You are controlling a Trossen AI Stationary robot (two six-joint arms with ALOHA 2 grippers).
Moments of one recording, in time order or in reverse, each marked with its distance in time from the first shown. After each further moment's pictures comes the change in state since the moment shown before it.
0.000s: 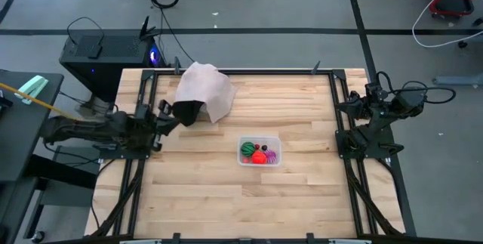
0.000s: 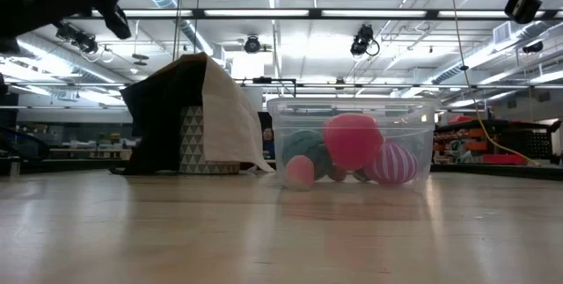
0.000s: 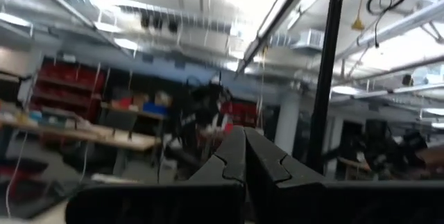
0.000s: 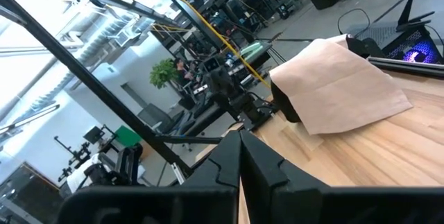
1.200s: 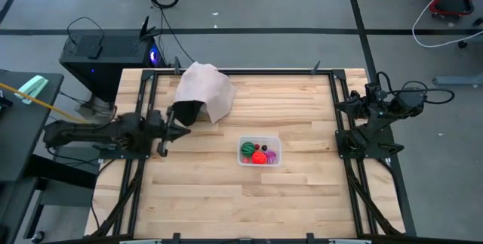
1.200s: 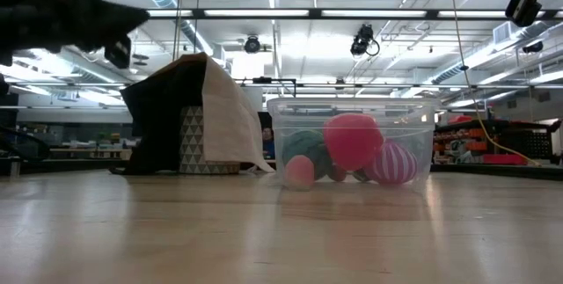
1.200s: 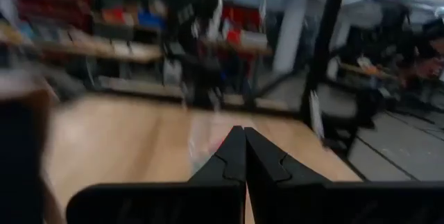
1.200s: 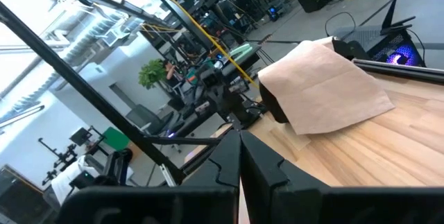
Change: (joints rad) left arm 0.034 -0.142 -0.001 -0.341 0.066 0.087; right arm 0.000 0.000 0.000 -0.026 0.041 0.002
